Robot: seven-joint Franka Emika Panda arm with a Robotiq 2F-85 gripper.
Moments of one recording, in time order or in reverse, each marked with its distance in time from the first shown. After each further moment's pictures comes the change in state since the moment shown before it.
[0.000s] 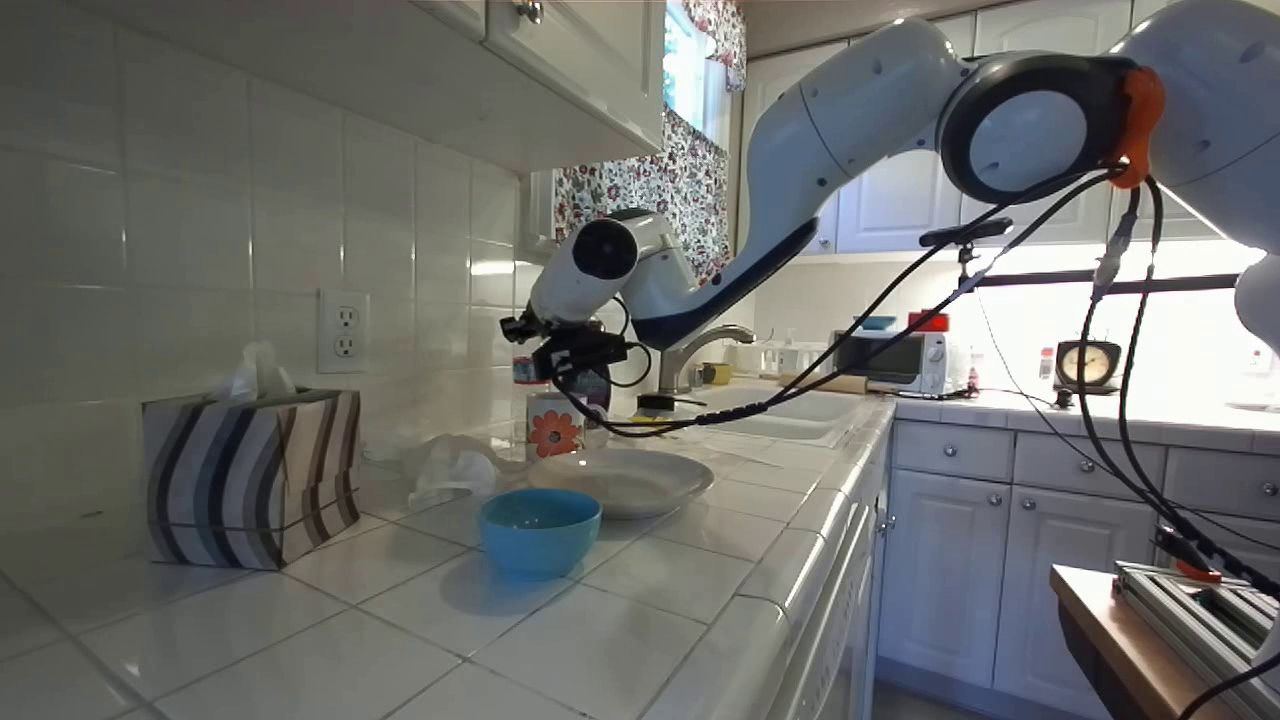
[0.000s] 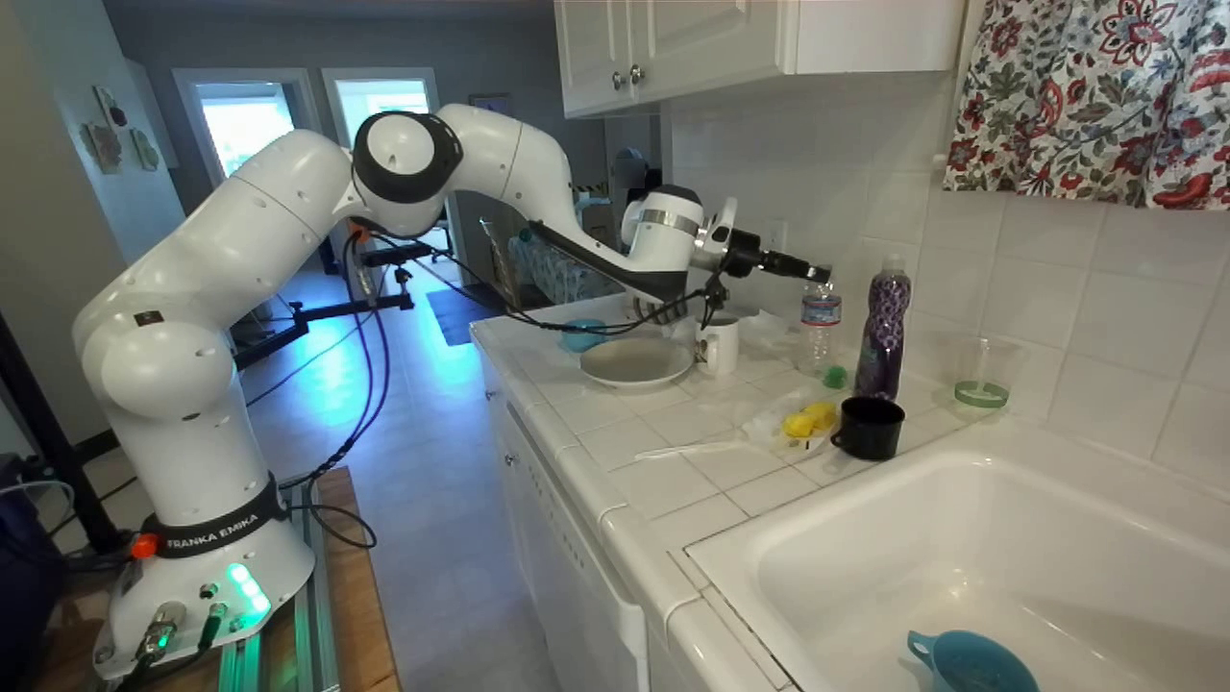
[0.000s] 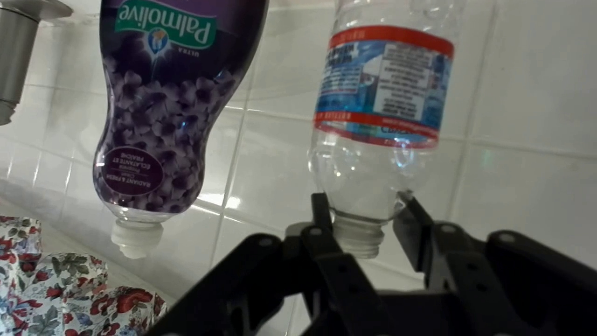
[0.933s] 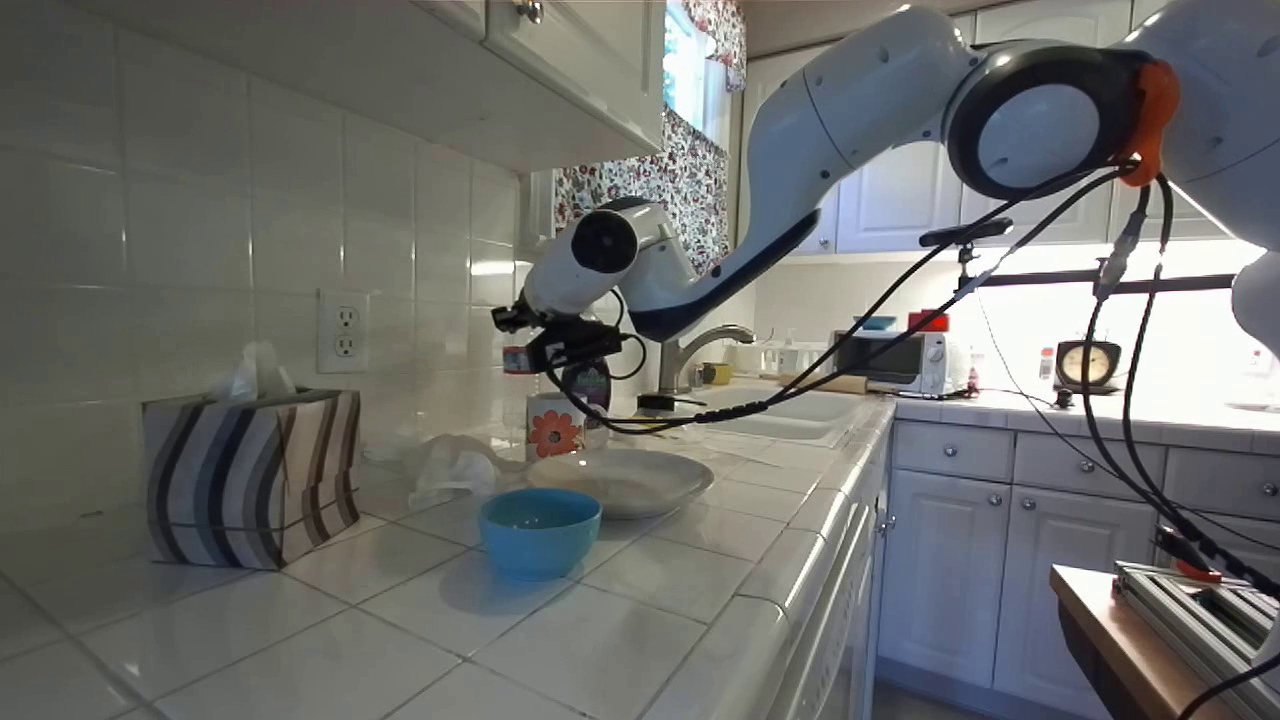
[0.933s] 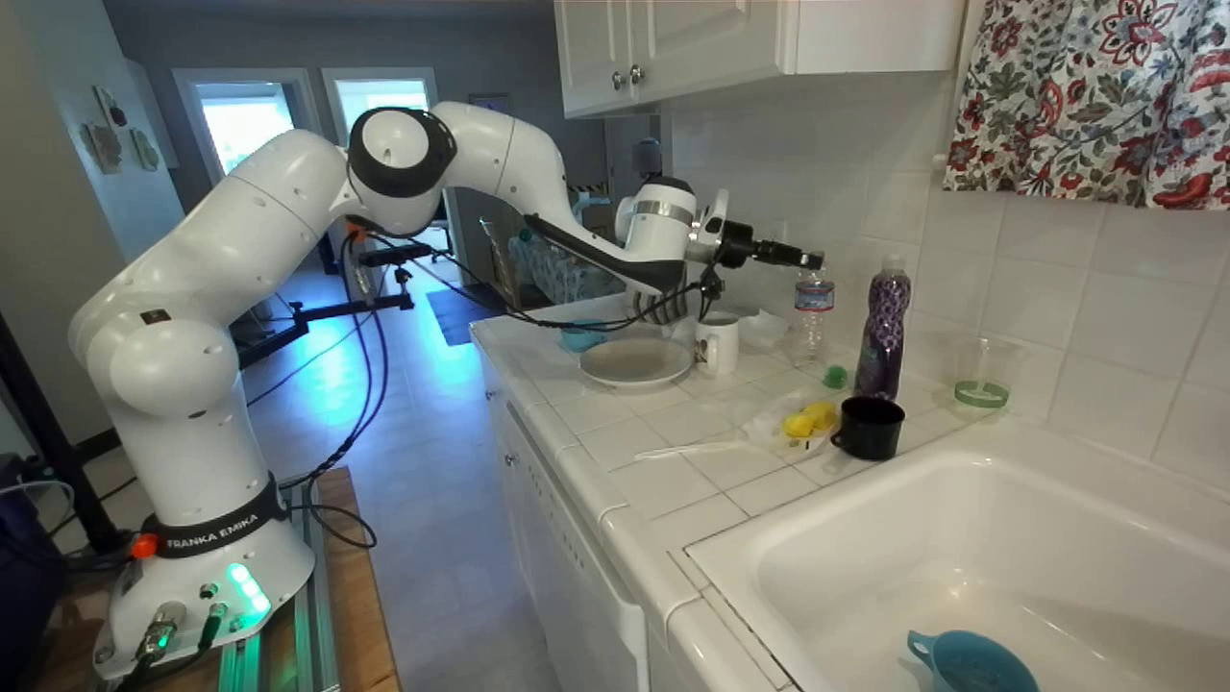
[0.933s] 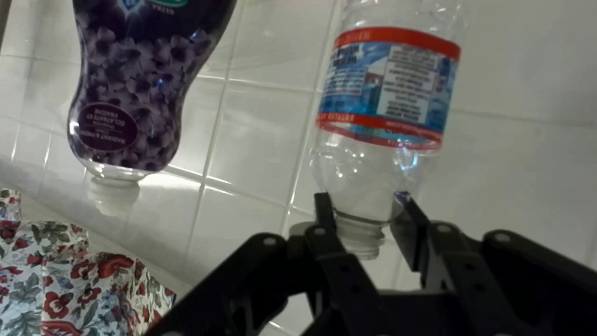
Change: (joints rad) arm 0.053 -0.005 -0.052 -0.001 -0.031 0.020 0.031
